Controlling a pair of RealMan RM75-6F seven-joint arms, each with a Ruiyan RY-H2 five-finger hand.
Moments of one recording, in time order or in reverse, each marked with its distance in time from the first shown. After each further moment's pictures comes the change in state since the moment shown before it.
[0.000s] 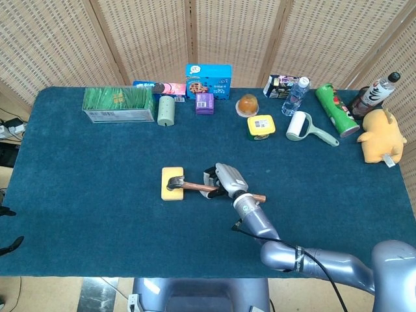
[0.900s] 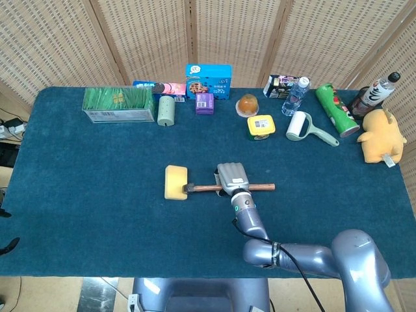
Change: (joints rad) left arm 0.003 0.006 -0.003 0.002 -0.025 -0.013 0.003; right arm 0.184 -0.123 -0.157 0.190 0.165 0.215 -0.417
